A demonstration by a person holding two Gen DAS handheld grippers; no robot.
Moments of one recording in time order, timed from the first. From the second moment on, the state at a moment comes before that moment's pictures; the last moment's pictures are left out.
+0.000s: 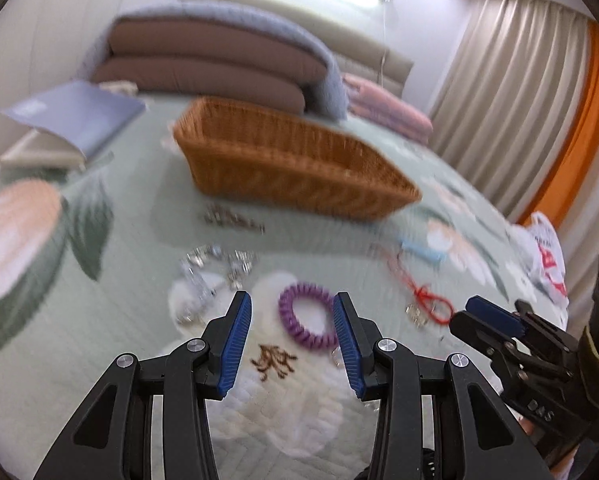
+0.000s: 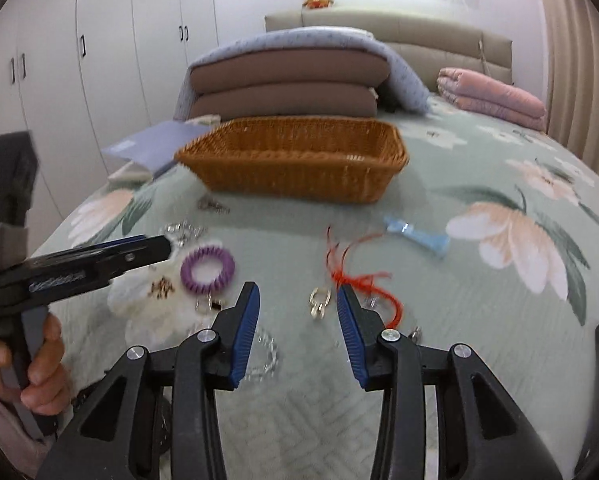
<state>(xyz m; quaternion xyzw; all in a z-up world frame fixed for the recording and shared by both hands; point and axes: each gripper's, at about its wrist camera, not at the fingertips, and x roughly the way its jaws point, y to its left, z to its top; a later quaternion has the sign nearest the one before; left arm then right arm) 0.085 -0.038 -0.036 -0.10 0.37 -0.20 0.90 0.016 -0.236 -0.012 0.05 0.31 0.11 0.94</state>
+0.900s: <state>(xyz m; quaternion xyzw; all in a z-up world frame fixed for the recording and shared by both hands) 0.114 -0.067 -0.059 -0.07 0.42 -0.19 0.88 0.027 -0.186 -0.042 -0.08 0.36 0.10 0.92</state>
